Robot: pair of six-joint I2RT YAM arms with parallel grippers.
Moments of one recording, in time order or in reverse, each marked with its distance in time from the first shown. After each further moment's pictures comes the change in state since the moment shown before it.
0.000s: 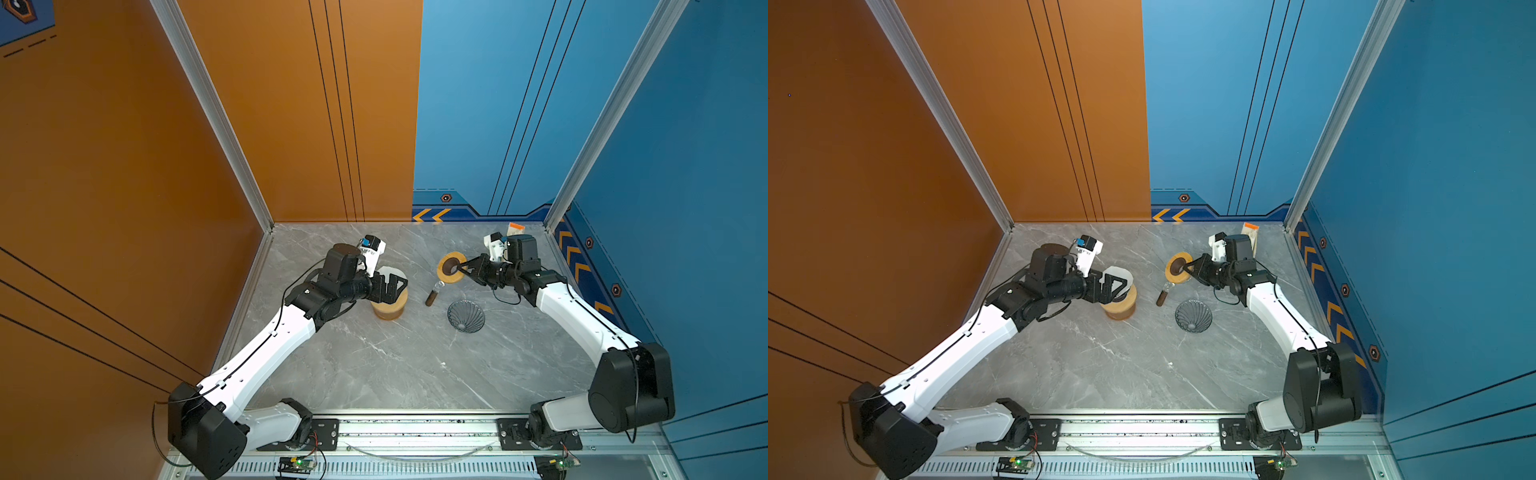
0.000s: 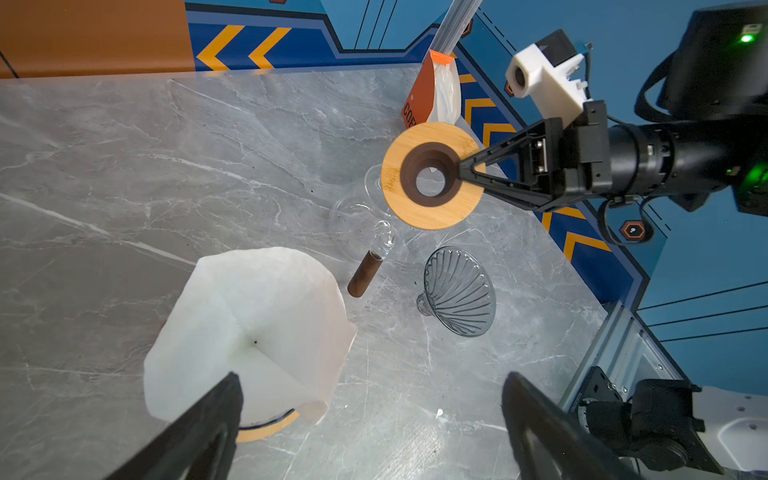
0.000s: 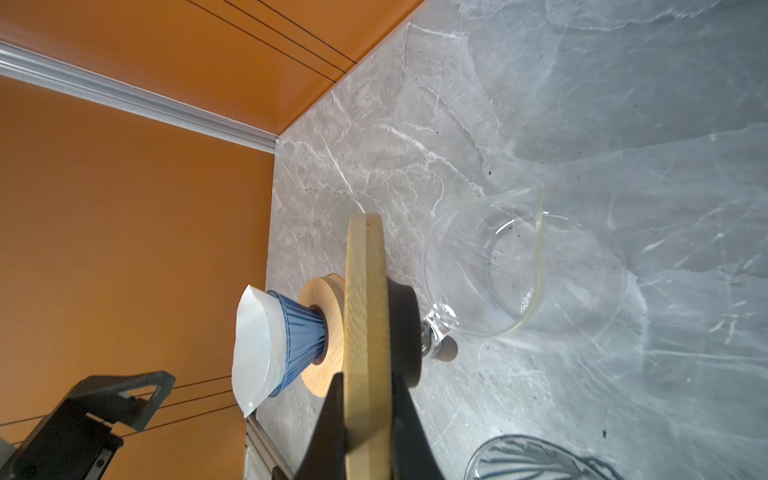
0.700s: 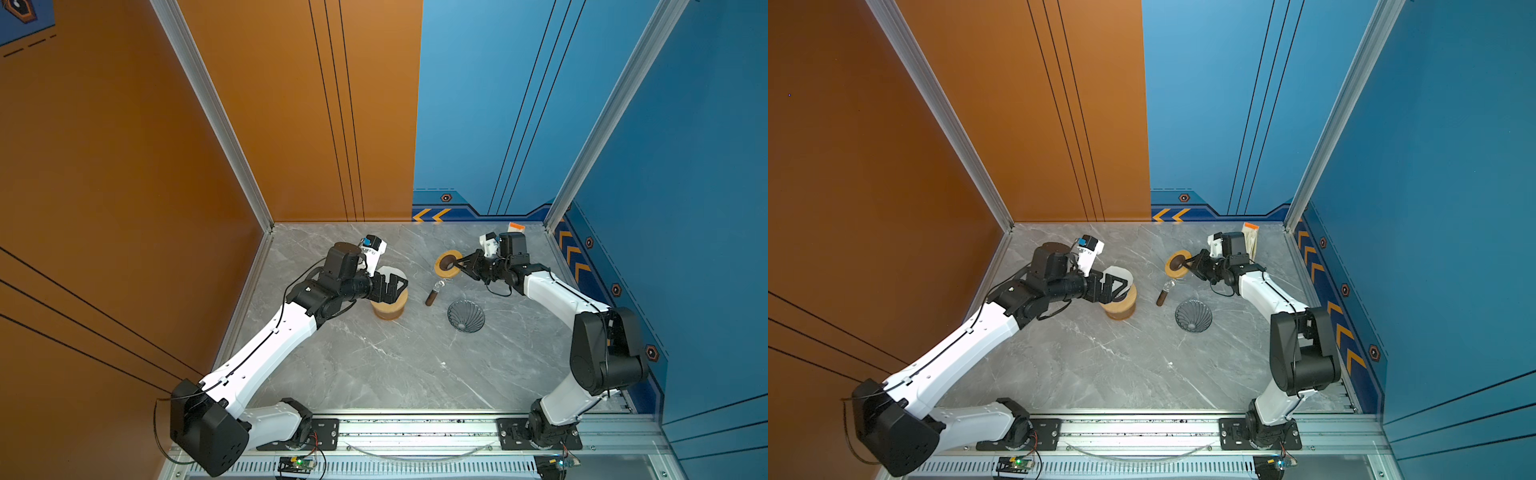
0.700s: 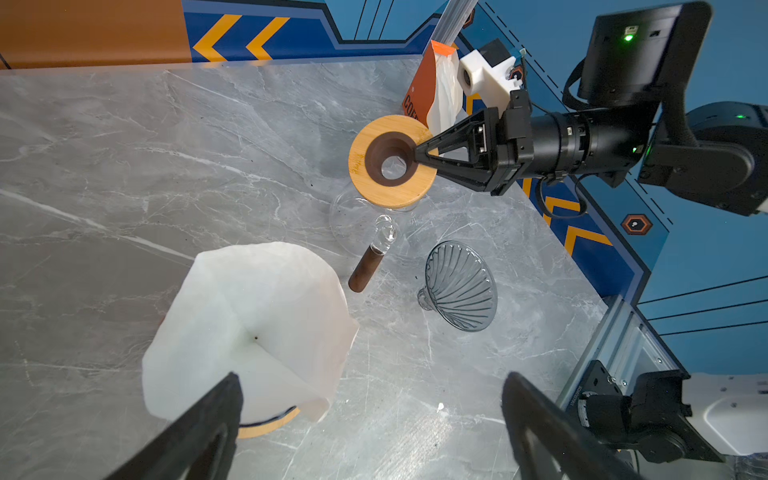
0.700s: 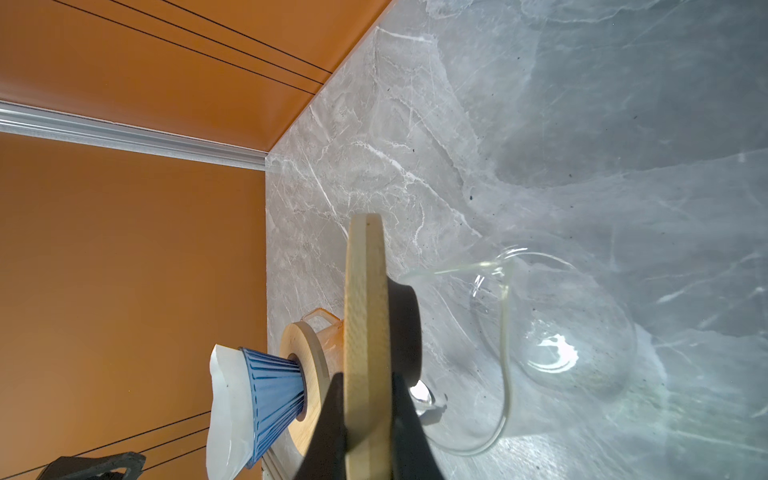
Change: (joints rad) left arm 0.005 0.003 0.004 -0.022 0.004 0.006; right arm -0.032 0.186 0.044 0.116 -0.046 0.062
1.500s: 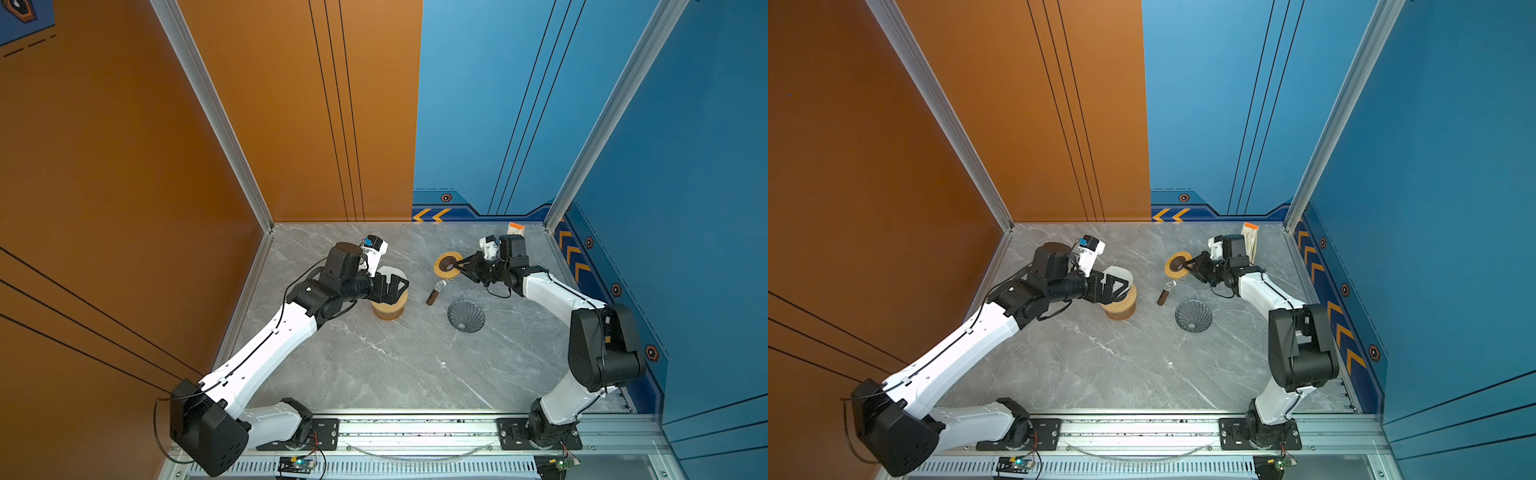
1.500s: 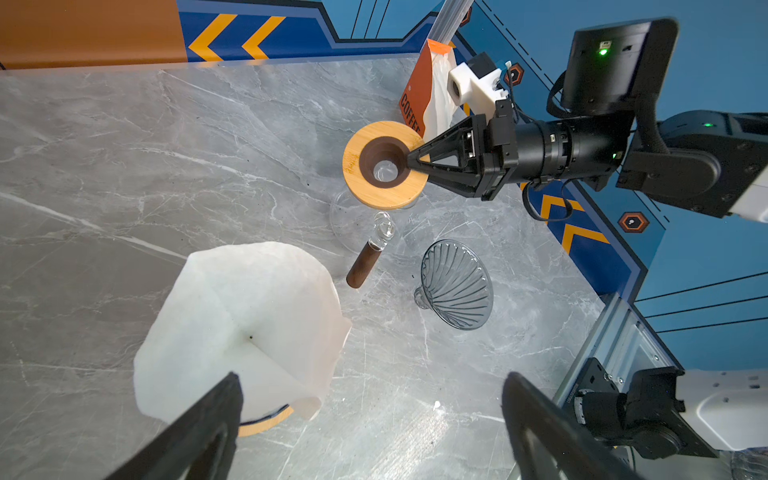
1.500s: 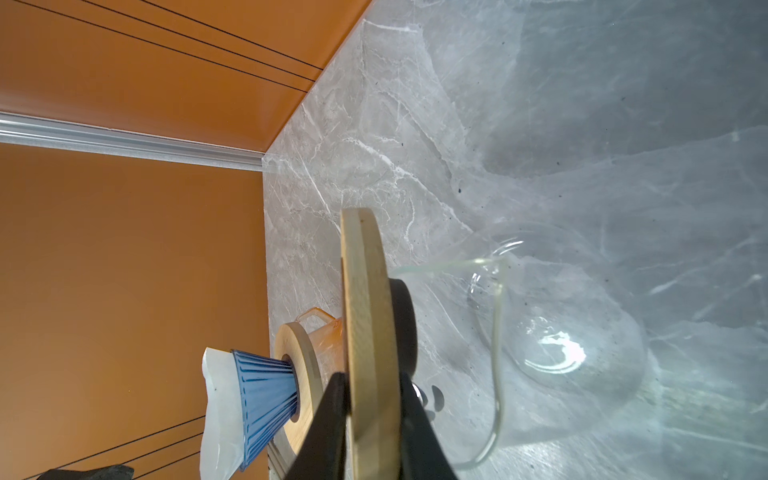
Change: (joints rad) left arm -0.019 0.000 0.012 -0.008 -0.009 -0.004; right arm -0.014 0.005 -0.044 0.023 -0.014 0.013
